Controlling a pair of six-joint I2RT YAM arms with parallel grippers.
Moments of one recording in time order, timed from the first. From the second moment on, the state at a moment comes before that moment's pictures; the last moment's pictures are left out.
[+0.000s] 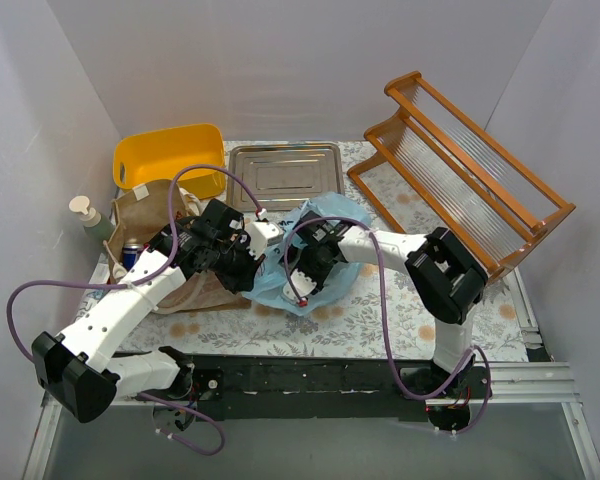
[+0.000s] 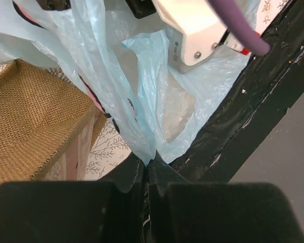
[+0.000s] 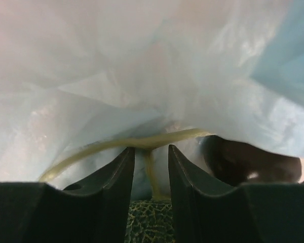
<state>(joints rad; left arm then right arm) -0.61 1.16 1.14 -1.04 0.32 0.23 0.85 1.88 1.24 -0.60 -0.30 -1.76</state>
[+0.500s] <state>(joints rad) -0.61 1.17 1.14 -1.03 0.30 0.24 0.82 1.92 1.36 -0.70 -0.36 -1.55</state>
